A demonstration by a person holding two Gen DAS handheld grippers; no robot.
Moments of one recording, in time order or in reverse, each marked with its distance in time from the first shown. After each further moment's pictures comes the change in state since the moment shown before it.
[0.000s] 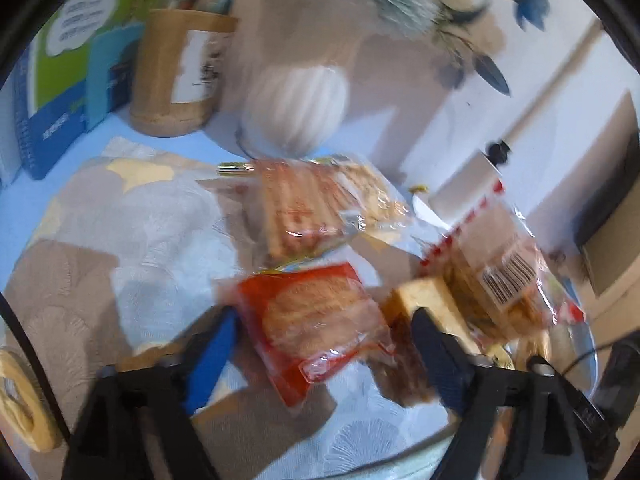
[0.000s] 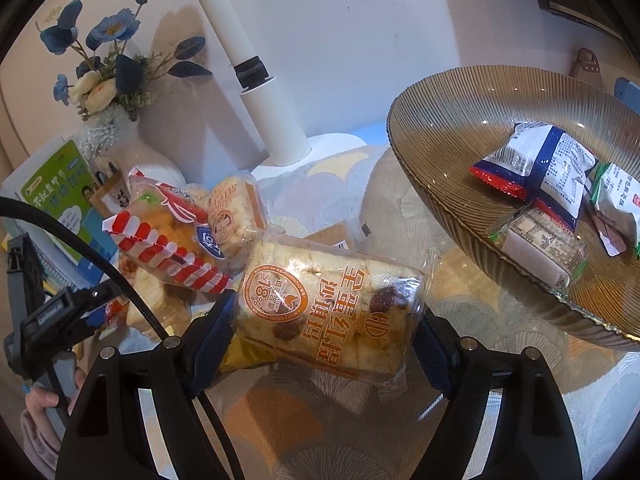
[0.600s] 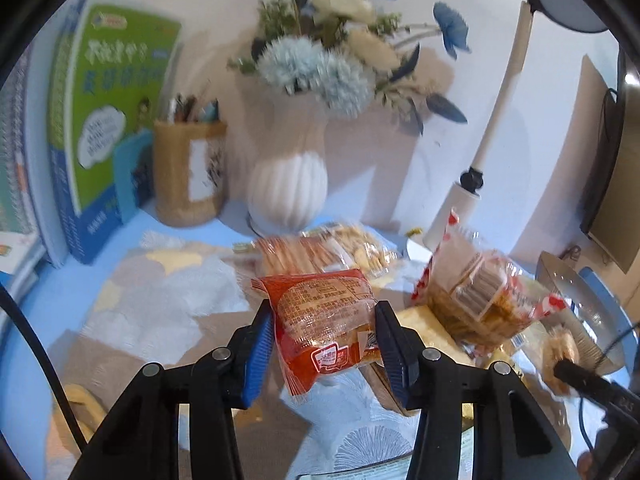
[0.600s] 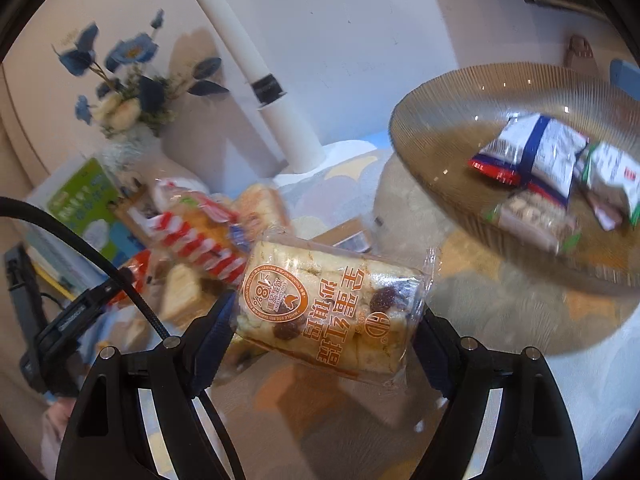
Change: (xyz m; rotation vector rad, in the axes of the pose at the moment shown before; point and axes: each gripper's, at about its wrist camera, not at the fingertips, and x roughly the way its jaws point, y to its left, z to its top) left arm -0.060 -0.027 -0.010 0.180 -0.257 0.078; right arm -0.032 0.000 -0.019 0.061 -0.050 0.123
